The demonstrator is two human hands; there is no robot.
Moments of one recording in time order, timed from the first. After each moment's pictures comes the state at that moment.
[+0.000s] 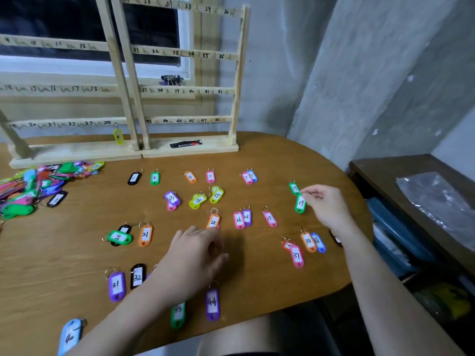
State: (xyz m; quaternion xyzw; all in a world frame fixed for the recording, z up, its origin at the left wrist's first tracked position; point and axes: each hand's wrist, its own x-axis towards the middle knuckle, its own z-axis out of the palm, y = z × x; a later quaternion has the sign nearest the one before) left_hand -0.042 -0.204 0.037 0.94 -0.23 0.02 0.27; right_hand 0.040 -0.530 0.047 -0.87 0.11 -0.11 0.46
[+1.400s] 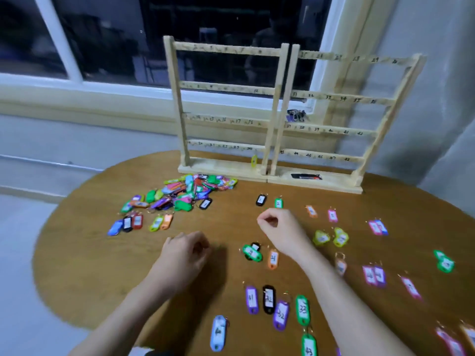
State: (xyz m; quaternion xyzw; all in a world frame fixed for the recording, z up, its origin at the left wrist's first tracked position) left_hand -0.061 0.034 0.027 0.96 0.07 0.07 0.27; right_hand 0.074 -0.189 0.040 -0.90 -0.18 0.04 0.40
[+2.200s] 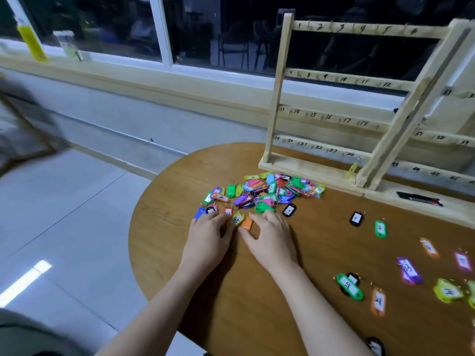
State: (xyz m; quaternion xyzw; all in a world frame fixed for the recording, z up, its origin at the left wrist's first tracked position) left_hand -0.053 0.161 -0.016 0.93 0.23 0.22 0.19; right_hand 0.038 0.023 -0.011 -0.91 -0.33 -0.05 0.26
